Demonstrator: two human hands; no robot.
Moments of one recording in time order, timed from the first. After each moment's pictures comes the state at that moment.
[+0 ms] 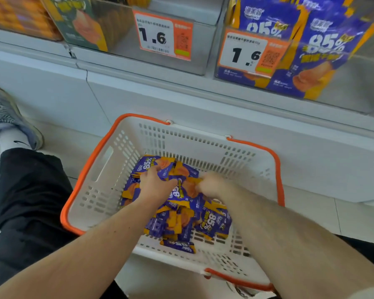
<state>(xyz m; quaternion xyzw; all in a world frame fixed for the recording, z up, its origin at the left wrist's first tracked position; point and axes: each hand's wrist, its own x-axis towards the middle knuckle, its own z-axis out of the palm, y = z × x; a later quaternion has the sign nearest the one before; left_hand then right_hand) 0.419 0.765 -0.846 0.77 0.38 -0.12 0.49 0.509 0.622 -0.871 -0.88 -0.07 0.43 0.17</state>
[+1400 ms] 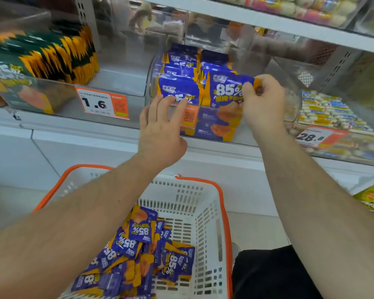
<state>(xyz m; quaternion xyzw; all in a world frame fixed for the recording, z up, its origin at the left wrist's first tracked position) 0.558 0.692 -0.684 0.93 -0.05 0.34 0.11 0.618 0.497 -0.598 -0.84 -0.03 -0.29 0.47</state>
